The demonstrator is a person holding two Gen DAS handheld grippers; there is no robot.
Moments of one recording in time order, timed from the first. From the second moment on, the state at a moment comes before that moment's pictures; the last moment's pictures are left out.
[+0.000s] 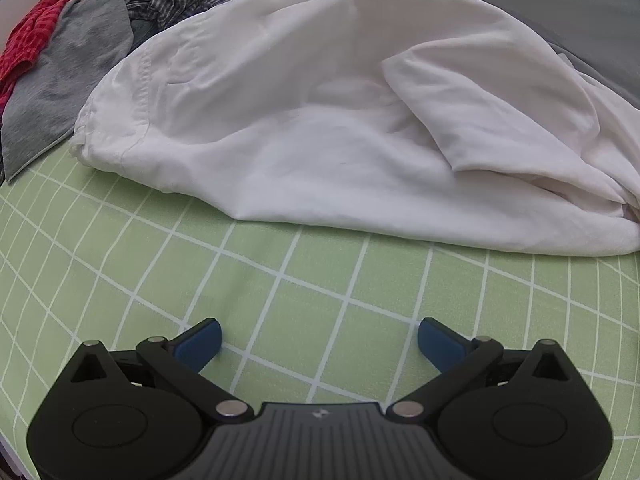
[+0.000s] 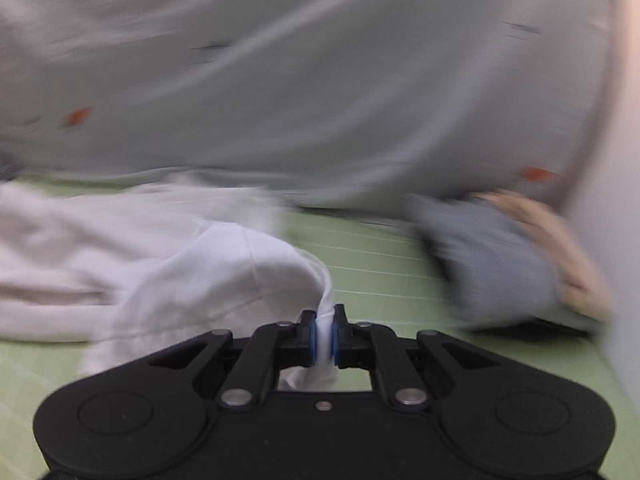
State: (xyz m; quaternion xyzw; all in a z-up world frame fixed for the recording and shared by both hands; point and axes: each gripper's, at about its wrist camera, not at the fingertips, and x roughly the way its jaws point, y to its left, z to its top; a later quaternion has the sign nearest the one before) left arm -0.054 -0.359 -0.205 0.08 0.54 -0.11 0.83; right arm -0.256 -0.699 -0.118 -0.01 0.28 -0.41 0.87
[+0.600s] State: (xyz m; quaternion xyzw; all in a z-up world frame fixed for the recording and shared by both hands) left arm -0.049 -0.365 -0.197 0.09 0.57 -0.11 0.81; right arm -0.320 -0.756 -0.081 0.17 0.26 -0.57 0.76
